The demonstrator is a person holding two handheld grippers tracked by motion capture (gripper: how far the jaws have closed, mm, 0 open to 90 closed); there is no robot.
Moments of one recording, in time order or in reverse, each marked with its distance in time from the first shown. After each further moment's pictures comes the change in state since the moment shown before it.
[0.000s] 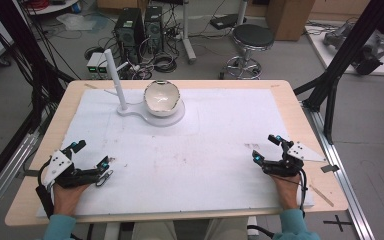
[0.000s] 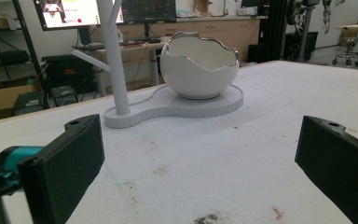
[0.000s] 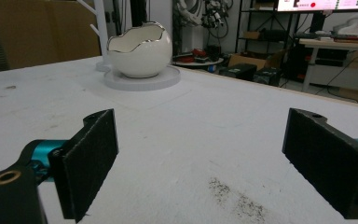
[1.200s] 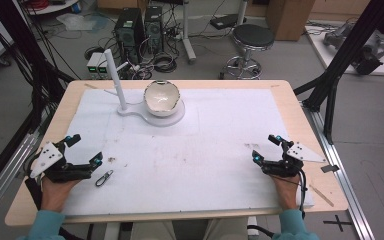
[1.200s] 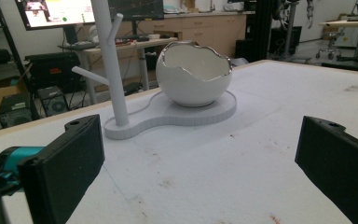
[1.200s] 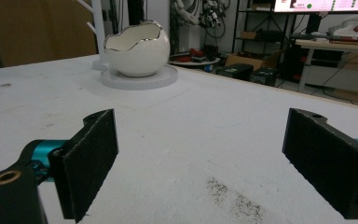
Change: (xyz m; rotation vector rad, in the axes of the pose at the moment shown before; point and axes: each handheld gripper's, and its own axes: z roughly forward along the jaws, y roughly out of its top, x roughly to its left) left arm 0.020 0.034 -0.006 0.029 -0.072 0.007; right arm 0.003 0.000 0.000 0.005 -0.019 -0.008
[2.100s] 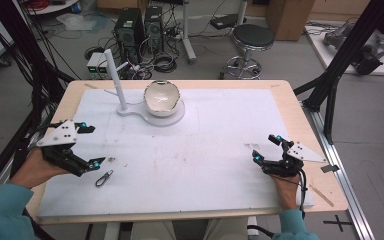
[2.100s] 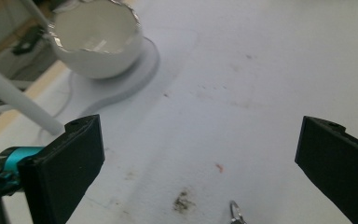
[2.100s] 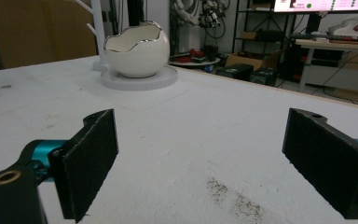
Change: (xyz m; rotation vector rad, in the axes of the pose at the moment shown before) left arm -0.011 0.084 0.031 0.464 -0.421 0.317; right arm 0.000 0.000 0.000 0.000 0.004 0.010
